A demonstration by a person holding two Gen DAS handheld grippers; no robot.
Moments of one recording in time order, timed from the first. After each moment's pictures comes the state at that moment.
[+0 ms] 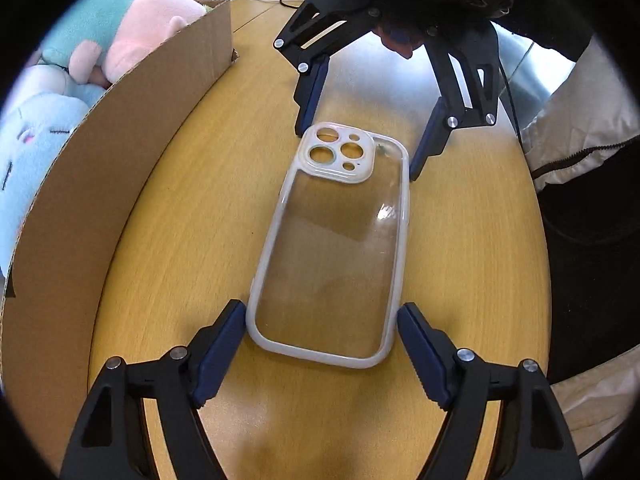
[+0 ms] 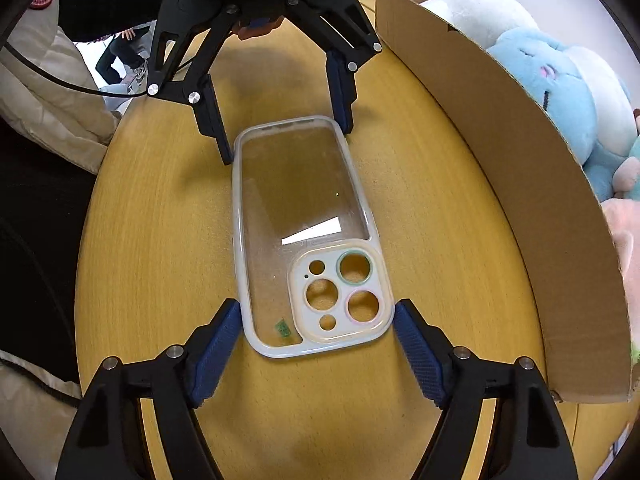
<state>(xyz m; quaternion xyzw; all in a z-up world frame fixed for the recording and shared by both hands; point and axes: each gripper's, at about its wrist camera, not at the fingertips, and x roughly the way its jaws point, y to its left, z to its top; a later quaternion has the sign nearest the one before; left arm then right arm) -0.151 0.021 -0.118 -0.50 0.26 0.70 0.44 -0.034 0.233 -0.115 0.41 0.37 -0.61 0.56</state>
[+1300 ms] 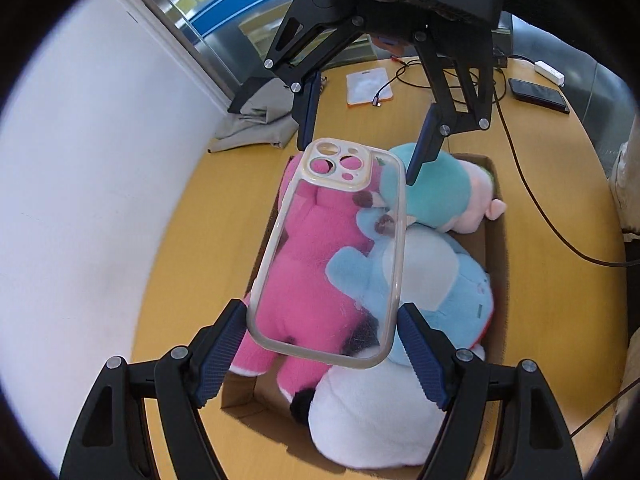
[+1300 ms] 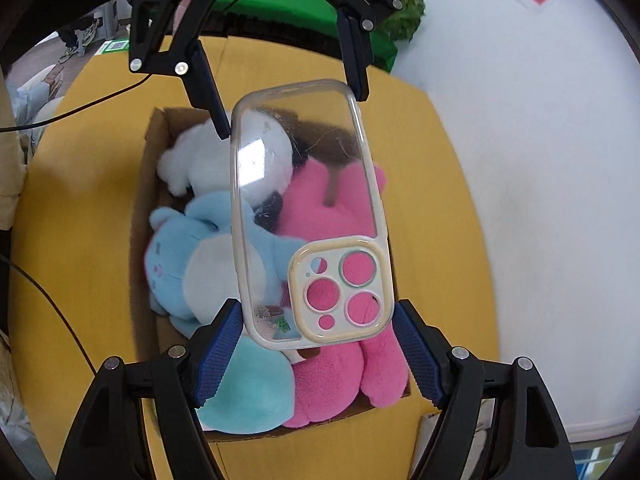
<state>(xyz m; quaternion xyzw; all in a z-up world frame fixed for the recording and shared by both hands) -0.334 -0.101 0.138 -0.37 0.40 0.78 0.31 -0.244 0.174 0.098 0.30 0.51 -0.66 0.46</state>
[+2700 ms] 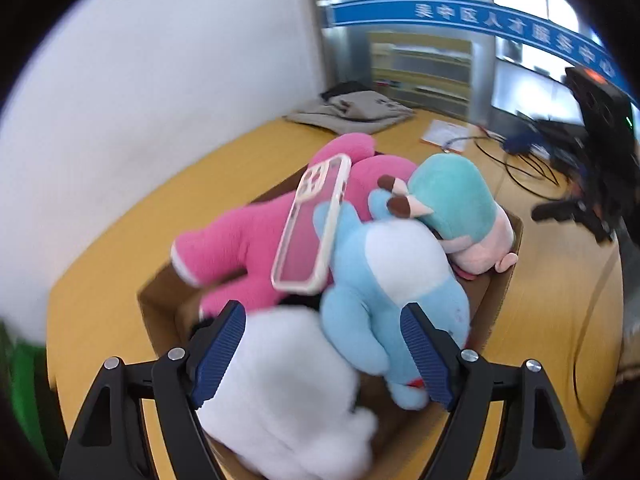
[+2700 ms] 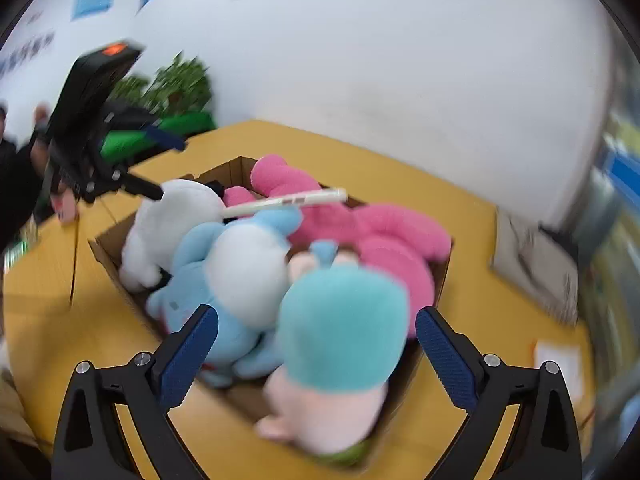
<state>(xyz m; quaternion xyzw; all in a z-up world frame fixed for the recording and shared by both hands) -0.250 -0.149 0.062 -0.36 0.17 0.88 0.25 -0.132 0.273 0.045 0.31 0.13 -0.91 0.24</state>
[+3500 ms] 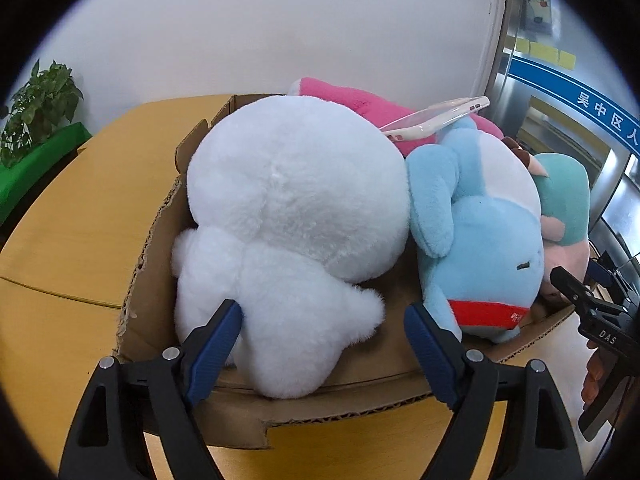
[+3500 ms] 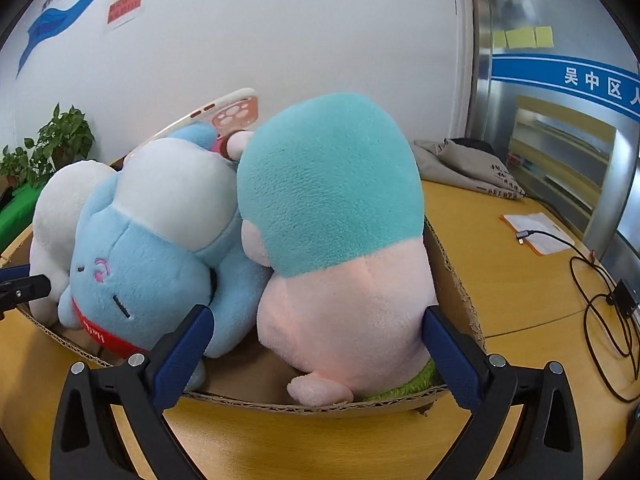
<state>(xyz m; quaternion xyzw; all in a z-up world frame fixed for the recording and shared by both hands) -0.194 -0.188 -0.057 -0.37 -0.06 0.93 0.03 -0.115 0.257 -0.067 0.27 0.04 -0.96 0.05</state>
